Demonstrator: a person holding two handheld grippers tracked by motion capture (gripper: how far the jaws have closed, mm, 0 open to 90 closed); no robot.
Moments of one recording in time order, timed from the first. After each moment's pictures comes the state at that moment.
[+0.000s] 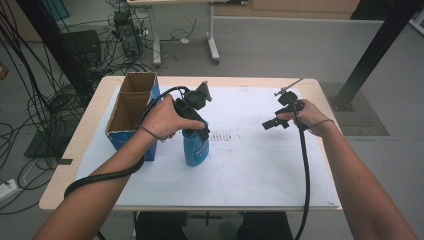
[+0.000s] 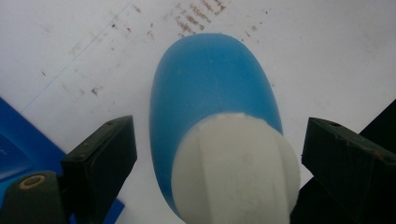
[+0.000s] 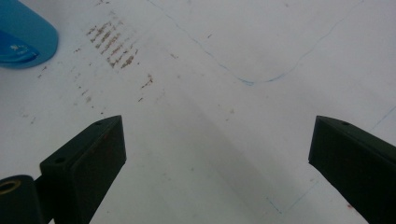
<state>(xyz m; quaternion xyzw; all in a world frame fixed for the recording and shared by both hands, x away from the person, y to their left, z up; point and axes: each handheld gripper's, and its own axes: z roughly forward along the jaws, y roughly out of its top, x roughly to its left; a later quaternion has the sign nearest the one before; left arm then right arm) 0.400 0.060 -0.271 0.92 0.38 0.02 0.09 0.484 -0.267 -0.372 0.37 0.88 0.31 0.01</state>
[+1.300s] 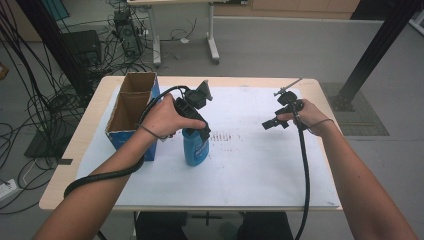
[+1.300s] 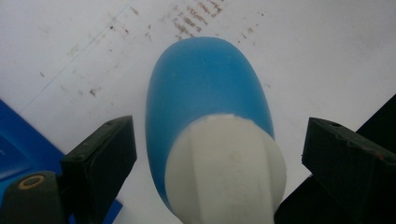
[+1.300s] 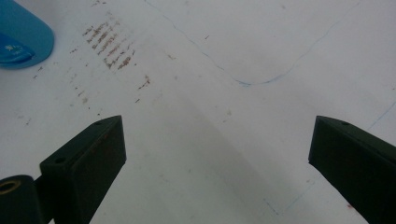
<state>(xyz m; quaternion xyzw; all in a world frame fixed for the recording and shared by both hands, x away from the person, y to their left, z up) 0.399 0.060 -0.268 0.92 0.39 0.01 0.10 0.485 -0.266 -0.371 0.37 0.88 0.30 0.01</state>
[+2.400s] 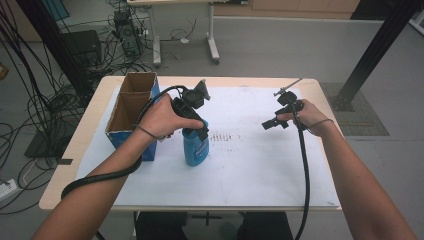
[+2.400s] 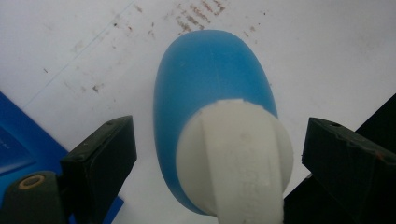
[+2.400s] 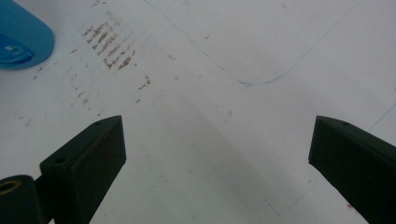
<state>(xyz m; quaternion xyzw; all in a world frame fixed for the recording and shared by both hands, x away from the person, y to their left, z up) 0.397 0.065 -0.267 0.91 0.39 0.02 0.10 0.484 -0.265 -0.372 0.37 0.88 0.30 0.01</state>
